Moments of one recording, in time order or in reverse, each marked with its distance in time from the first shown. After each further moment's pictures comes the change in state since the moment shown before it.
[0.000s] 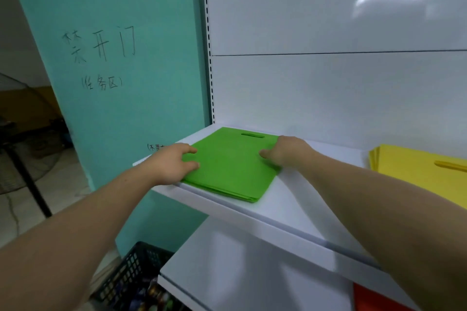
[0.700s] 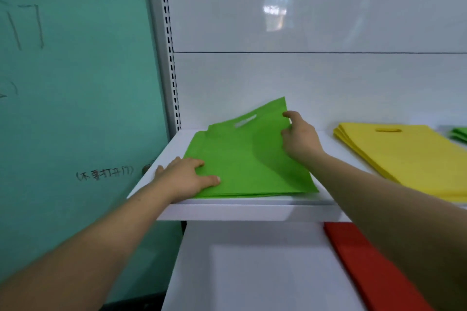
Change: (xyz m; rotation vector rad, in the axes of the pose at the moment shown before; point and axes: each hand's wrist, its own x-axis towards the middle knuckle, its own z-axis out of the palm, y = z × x) left_hand 0.077 -0.069 0.018 0.051 -0.222 0.330; right_hand -0.039 -0.053 0.009 0.370 0.620 0.359
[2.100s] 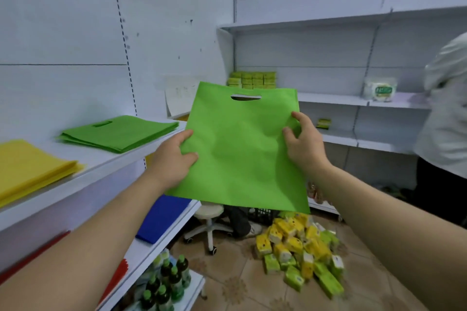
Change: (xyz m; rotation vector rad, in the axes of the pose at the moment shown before) left_hand -0.281 0.610 0.140 -0.836 -0.341 1.095; right_hand -0.418 0.302 -0.566 -0.283 0.895 0.606
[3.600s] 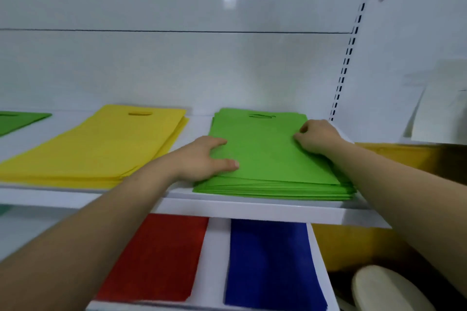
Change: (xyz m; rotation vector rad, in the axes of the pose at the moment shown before) left_hand 0.204 -0.185 -0.070 0.592 0.235 -0.896; right_hand 0.268 -0.076 0.562 -0.222 -1.055 -0.694
